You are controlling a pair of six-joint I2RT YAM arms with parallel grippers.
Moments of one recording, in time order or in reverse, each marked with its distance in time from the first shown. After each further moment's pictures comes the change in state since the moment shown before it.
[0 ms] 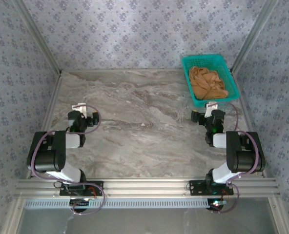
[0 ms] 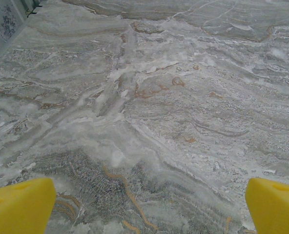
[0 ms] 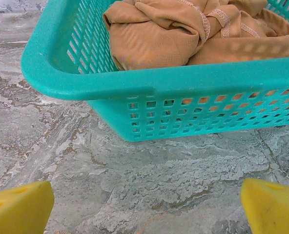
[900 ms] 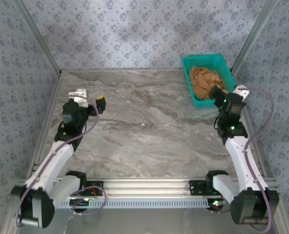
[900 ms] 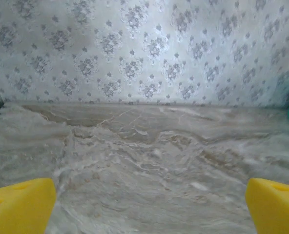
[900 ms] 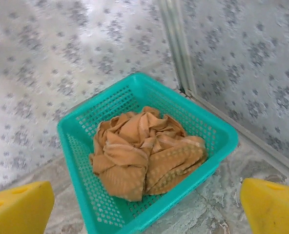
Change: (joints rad) left arm -0.225 -0.627 0.240 -0.640 -0.039 -0.181; right arm 0.010 -0.510 0.444 -0.844 0.337 0.472
